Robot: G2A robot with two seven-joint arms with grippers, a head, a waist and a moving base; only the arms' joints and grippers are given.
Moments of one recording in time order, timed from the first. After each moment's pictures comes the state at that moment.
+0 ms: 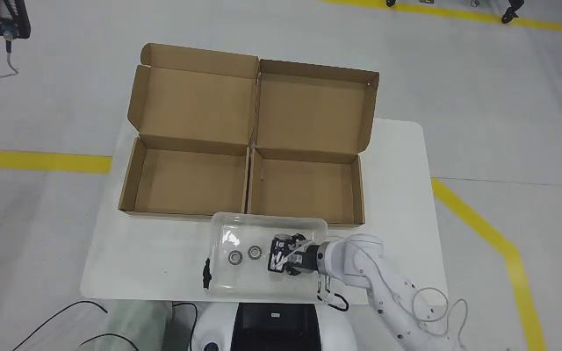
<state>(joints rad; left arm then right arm) 0.11 -0.38 -0.87 -1.29 2.37 -0.77 0.65 -1.34 -1.27 0.92 -1.70 -1.49 -0.82 0.55</state>
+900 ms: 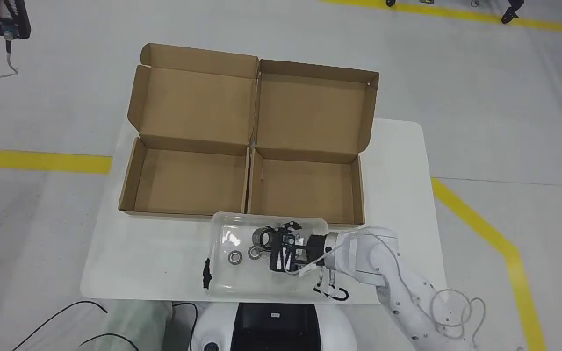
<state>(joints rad) 0.11 -0.38 -0.87 -1.29 2.37 -0.77 0.65 -1.31 -1.23 0.97 -1.87 -1.44 -0.87 0.38</state>
